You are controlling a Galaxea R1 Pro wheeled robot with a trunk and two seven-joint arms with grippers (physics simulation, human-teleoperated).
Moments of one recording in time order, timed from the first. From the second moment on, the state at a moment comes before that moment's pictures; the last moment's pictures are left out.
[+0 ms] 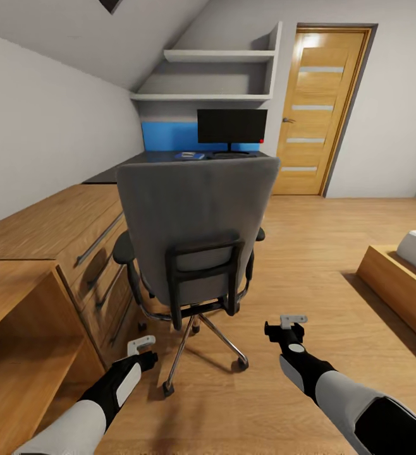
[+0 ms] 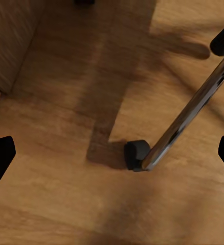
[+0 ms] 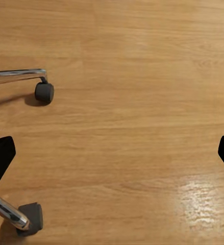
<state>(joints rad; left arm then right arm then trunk) -0.66 -0.05 -0.02 -0.41 0.32 0.24 0.24 -0.83 -0.03 0.62 -0.18 -0.55 -0.20 -0.27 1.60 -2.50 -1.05</state>
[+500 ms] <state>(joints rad) -0.74 -0.03 -0.02 -0.47 0.32 0.25 0.23 -0.93 0.01 0.62 -0.21 -0.56 -0.08 -0.26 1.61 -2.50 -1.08</state>
